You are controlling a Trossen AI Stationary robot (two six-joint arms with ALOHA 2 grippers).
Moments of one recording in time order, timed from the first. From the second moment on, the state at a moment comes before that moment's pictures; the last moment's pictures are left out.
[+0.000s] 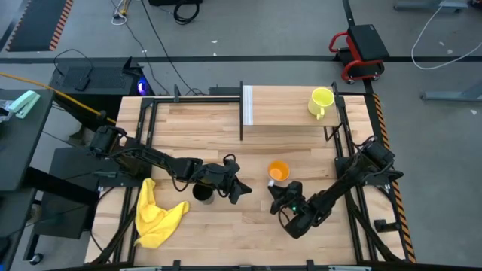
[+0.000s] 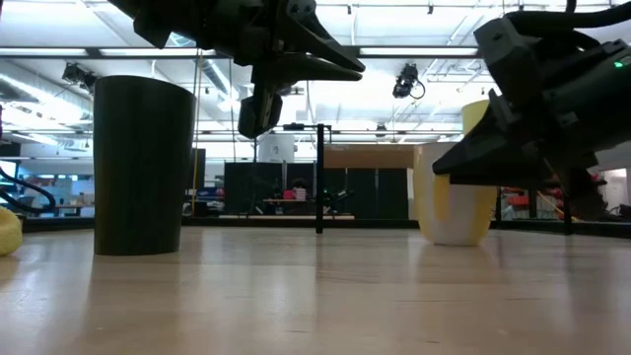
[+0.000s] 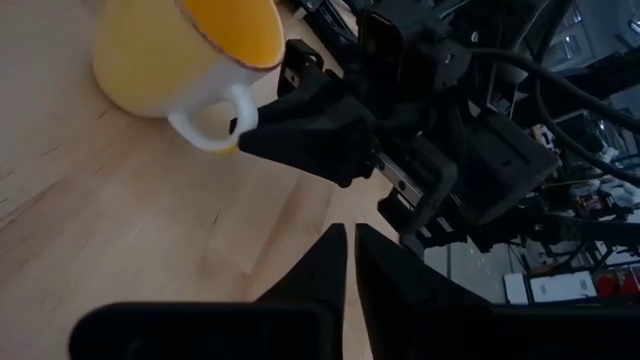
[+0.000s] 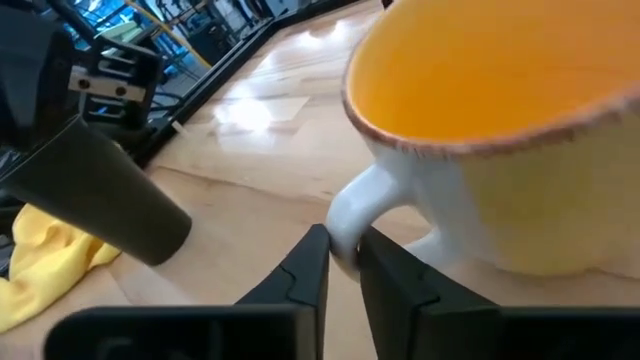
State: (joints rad) left arm -0.23 1.67 0.91 0.38 -0.07 -0.98; right arm 0.69 1.87 0.79 -0.08 1.21 1.70
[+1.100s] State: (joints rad) left arm -0.23 1.67 0.91 0.37 -0.07 -0.97; right arm 0.79 1.77 0.79 -0.07 1.20 1.63
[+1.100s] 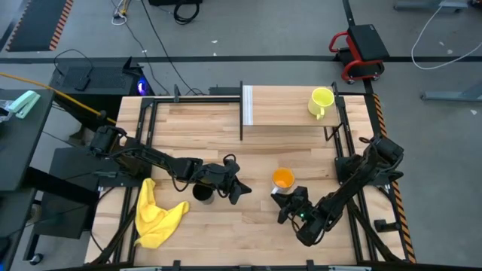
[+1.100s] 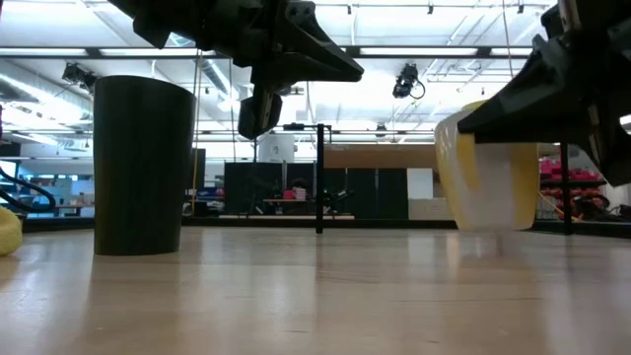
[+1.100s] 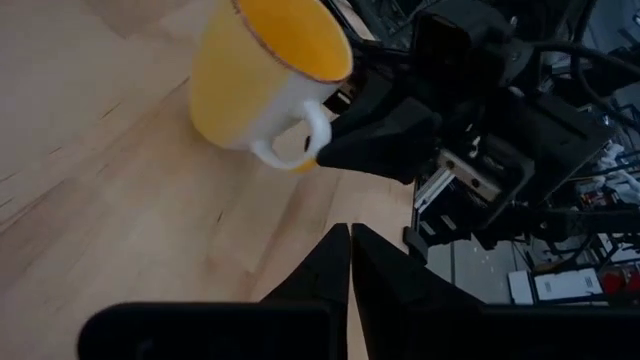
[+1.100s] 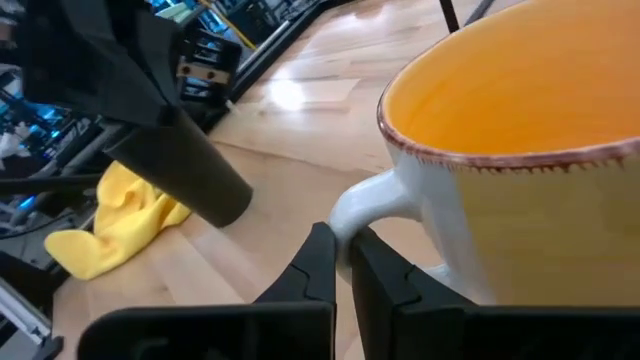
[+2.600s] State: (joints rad) left arm -0.23 1.67 0.91 0.37 -0.07 -0.90; right arm 0.41 1.10 0.79 -0.19 1.05 0.79
